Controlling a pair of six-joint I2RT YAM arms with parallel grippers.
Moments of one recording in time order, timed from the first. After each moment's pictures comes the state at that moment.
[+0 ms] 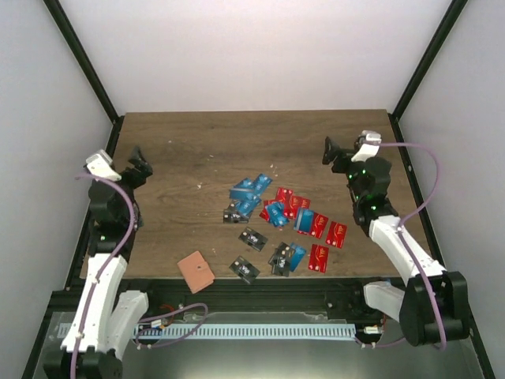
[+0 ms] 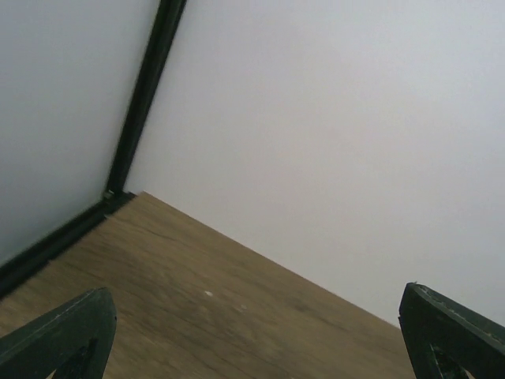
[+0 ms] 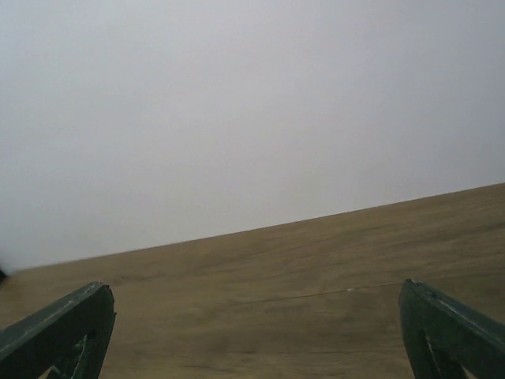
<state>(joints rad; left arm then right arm) 0.00 0.77 0.62 0.11 -0.20 -0.44 0.14 1.11 0.60 0.48 -0.04 0.25</state>
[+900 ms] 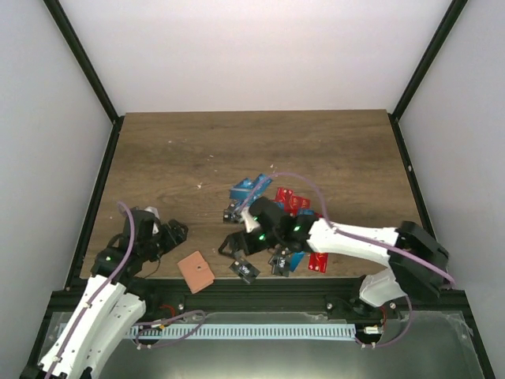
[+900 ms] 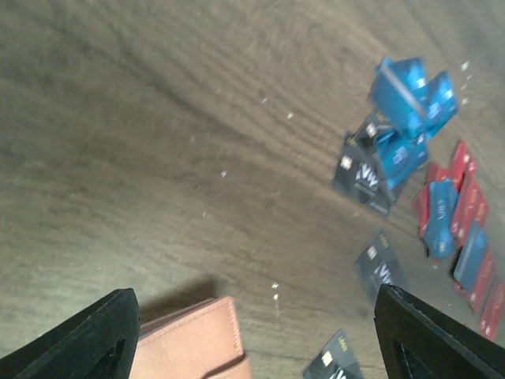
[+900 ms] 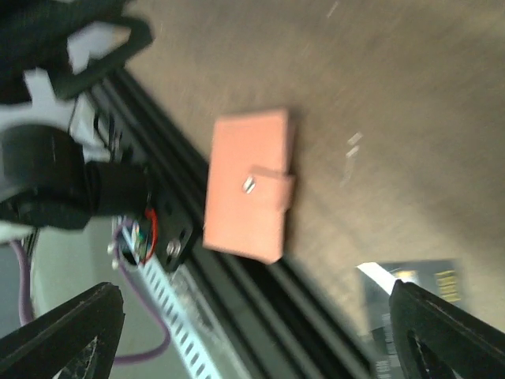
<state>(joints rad) -0.30 0.52 0.53 -0.84 0.11 -0.84 0.99 1.40 0.84 -0.15 -0.39 0.68</state>
